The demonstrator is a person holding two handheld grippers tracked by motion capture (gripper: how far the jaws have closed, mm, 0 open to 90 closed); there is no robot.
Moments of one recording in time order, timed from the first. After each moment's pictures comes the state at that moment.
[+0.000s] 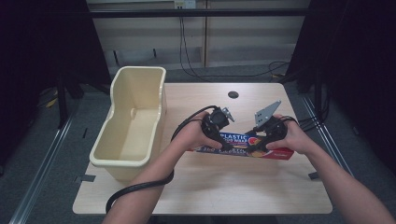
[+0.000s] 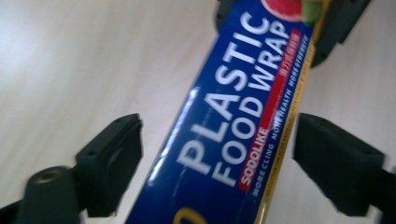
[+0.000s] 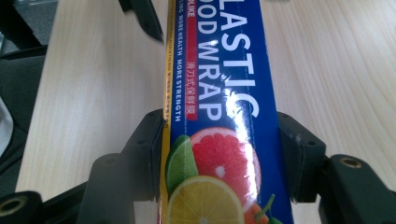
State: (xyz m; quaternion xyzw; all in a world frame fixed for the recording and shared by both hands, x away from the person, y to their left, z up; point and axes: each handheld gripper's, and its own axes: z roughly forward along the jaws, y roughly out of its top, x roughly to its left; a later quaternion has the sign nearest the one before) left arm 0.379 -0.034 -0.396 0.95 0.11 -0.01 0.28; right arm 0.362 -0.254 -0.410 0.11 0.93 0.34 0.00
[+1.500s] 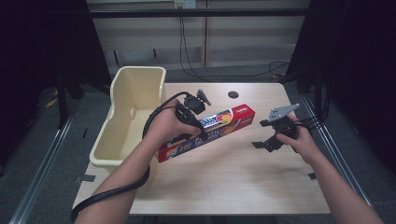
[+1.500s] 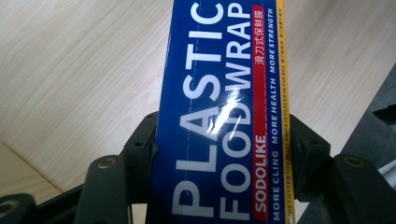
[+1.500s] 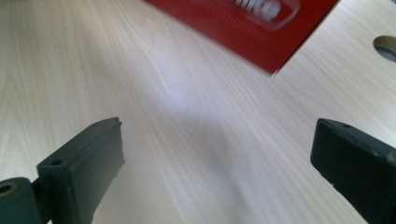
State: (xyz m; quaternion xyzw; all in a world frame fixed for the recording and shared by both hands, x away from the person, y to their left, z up) left arm 0.374 0.034 -0.319 0.94 0.27 -0.02 0.21; right arm 0.355 -0.290 -0.426 0.26 0.88 0.38 0.11
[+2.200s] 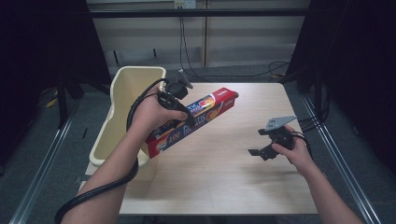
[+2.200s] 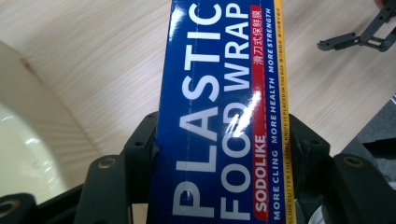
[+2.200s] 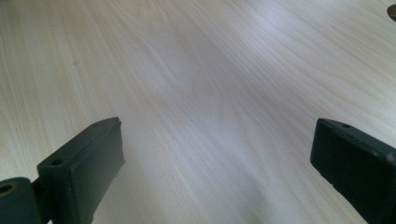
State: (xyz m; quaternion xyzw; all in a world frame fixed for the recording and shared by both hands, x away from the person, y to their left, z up) left arm 0.383 0.071 -0.283 0.90 0.38 -0.01 0.21; right arm 0.338 -0.283 -0.455 0.30 0.86 0.39 0.11
